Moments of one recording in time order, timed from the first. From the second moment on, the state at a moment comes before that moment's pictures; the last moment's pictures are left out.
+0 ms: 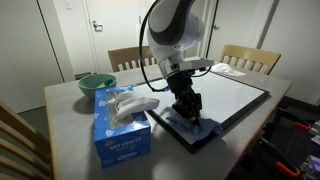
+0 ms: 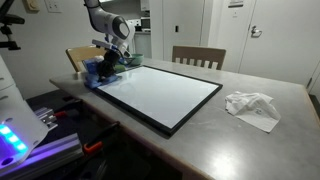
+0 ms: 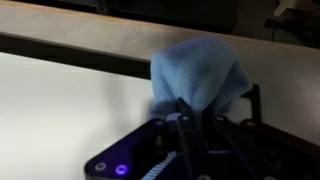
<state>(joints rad) 0.20 0.61 0.20 -2.03 0.19 1.95 0.11</state>
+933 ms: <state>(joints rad) 0.19 0.73 0.14 -1.77 0.16 1.85 0.04</state>
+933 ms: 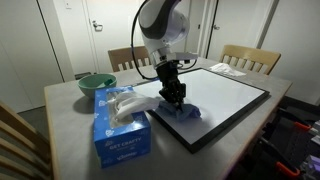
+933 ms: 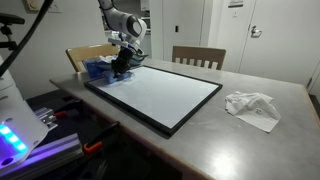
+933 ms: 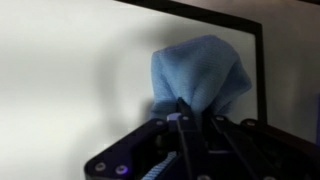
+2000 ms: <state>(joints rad) 0.20 0.84 0.13 -1.51 0.04 1.84 0.04</state>
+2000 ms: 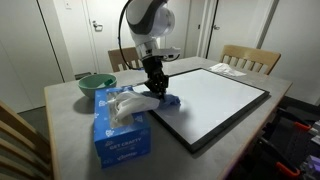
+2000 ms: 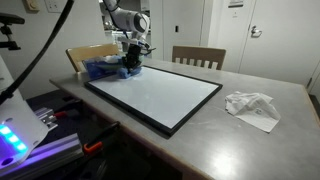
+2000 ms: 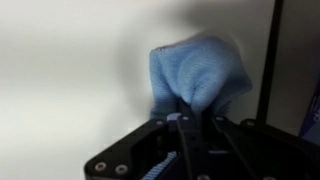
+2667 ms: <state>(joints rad) 0.22 0.84 0.13 -1.49 0.01 1.87 0.06</state>
